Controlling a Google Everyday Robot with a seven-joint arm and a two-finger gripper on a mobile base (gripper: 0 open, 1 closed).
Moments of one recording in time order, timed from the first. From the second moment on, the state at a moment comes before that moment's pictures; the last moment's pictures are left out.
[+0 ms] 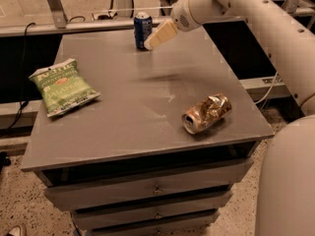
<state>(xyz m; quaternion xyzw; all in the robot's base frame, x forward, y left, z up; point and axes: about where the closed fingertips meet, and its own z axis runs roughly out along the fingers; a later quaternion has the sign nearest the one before) 0.780 -0.043 0.944 -0.47 0.73 0.13 0.47</state>
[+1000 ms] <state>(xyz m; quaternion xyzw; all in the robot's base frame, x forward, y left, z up) 0.862 -0.009 0.899 -0.44 0.74 0.16 0.49</state>
